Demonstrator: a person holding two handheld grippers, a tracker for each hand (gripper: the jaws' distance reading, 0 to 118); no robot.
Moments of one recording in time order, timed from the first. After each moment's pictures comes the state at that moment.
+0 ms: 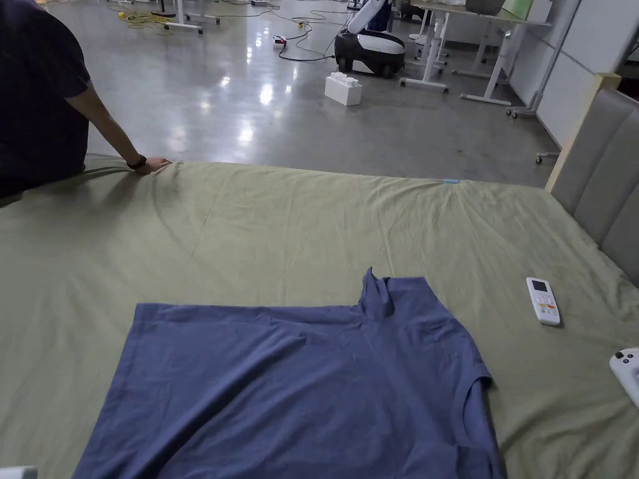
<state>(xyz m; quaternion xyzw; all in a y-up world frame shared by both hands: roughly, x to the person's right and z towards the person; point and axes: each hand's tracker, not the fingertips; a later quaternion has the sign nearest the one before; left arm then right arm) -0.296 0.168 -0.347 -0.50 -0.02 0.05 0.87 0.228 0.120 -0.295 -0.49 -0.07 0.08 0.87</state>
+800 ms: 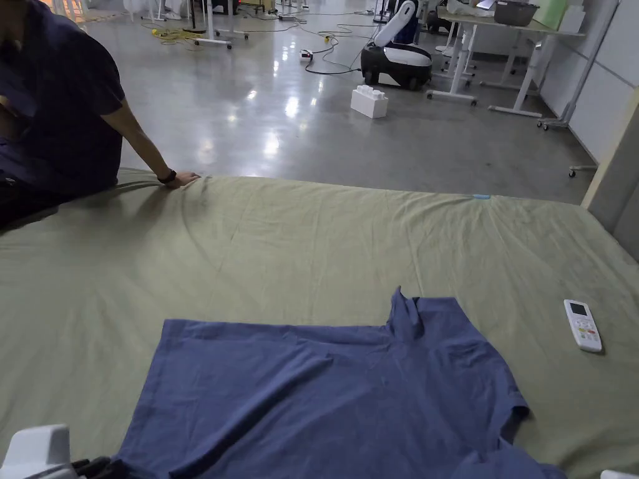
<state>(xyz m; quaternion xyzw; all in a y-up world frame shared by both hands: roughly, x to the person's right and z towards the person) -0.297 0.211 -0.385 -0.42 -0.05 0.11 0.90 0.265 0.209 -0.326 -0.43 -0.09 -0.02 0.90</state>
